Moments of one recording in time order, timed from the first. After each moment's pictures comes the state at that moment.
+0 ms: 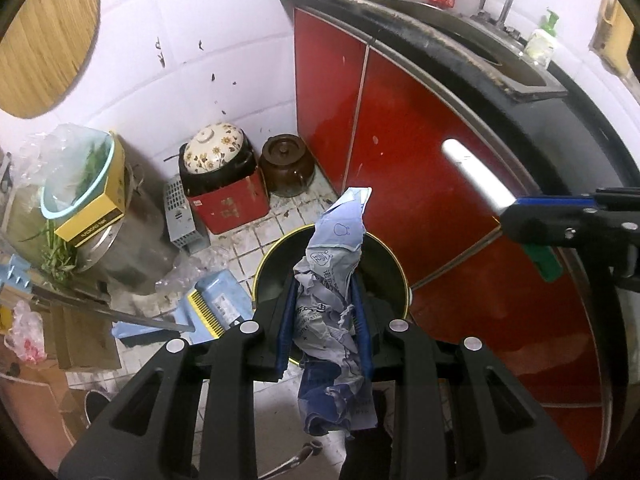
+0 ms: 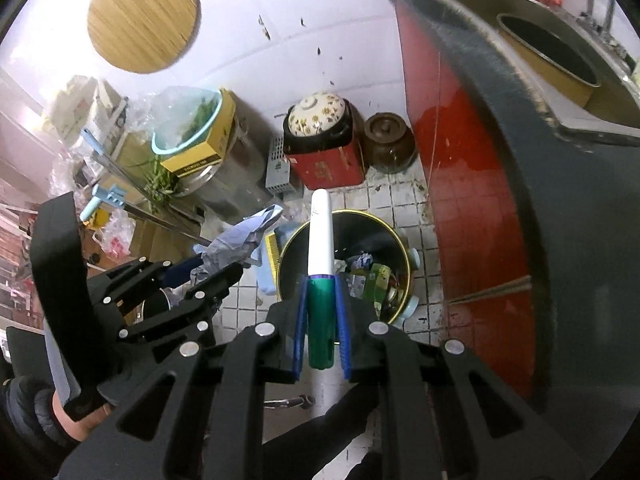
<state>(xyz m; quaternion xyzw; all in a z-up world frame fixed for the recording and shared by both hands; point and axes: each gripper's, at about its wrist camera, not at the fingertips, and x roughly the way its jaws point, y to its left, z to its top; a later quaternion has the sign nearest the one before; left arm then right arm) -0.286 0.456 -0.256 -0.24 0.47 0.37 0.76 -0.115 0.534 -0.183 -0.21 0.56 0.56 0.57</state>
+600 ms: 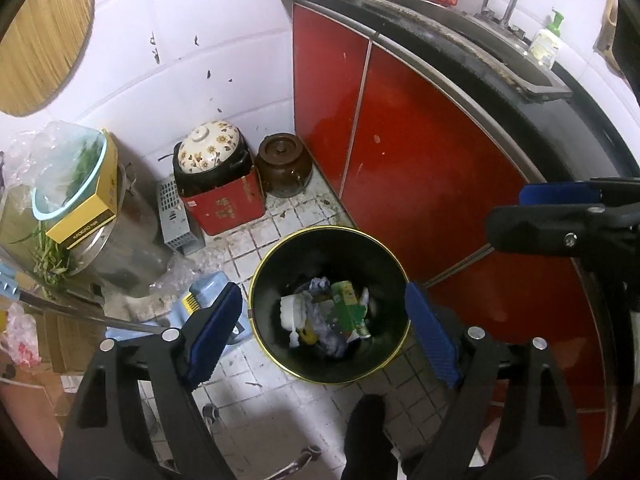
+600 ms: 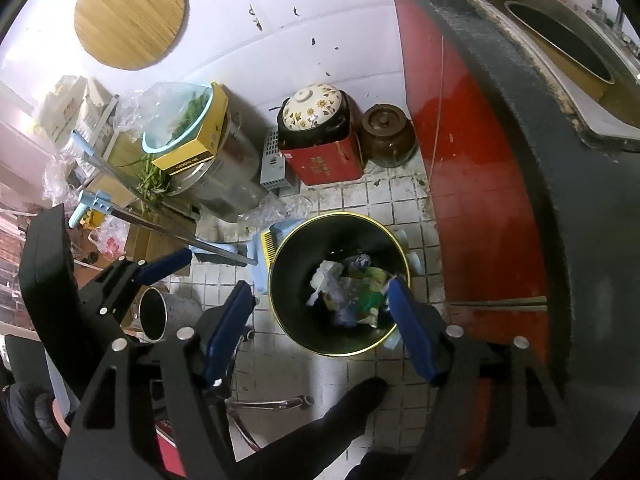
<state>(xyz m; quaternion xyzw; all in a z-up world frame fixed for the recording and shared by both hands) -0.283 0.467 -0.270 -0.25 0.46 0.37 0.77 -0.105 0.547 -0.197 -0.21 0.57 0.56 0.57</state>
